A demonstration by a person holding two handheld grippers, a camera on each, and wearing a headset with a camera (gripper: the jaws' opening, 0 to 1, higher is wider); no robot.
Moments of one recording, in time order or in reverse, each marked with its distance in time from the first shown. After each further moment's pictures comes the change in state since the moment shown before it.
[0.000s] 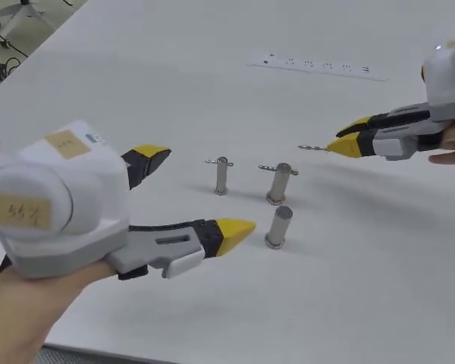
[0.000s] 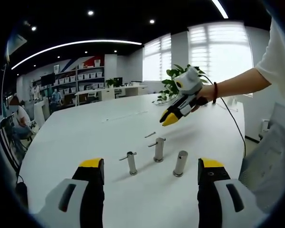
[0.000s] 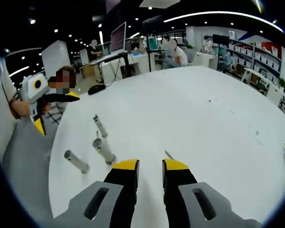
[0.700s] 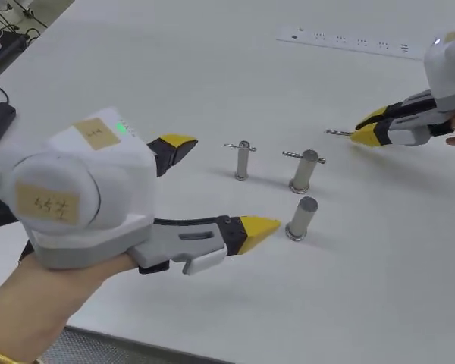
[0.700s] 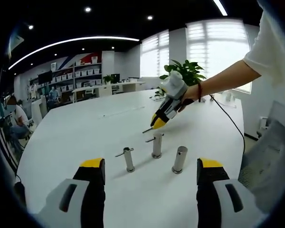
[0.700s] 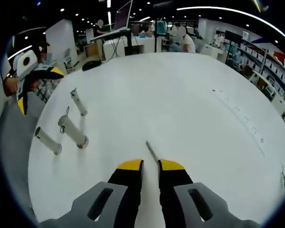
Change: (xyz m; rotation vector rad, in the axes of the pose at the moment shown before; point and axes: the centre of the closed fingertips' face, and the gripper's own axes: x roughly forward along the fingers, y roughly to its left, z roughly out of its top) left arm 0.011 -0.002 -0.011 0.002 0.035 -0.023; right arm 0.040 -0.033 -0.027 -0.134 0.145 0.015
